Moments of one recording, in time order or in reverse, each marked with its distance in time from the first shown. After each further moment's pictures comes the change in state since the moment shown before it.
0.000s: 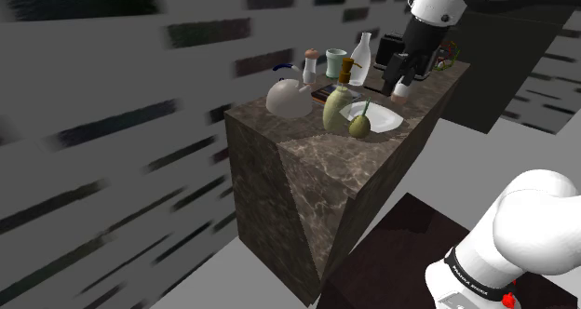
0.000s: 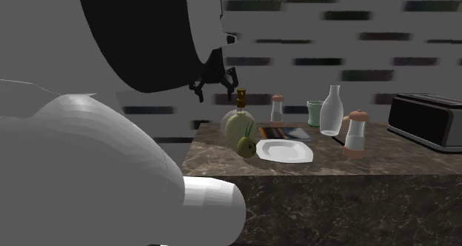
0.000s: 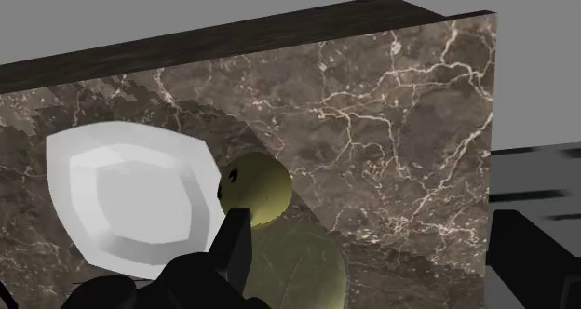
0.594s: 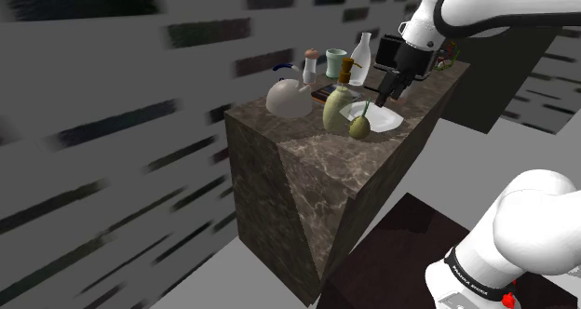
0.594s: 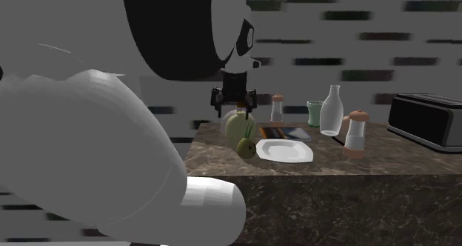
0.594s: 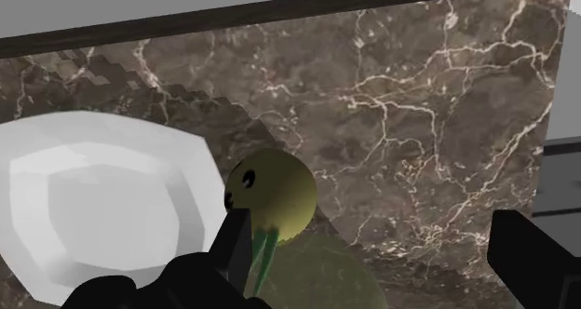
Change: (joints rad) arm 0.004 0.099 -0.190 -0.089 0.033 0.189 -0.187
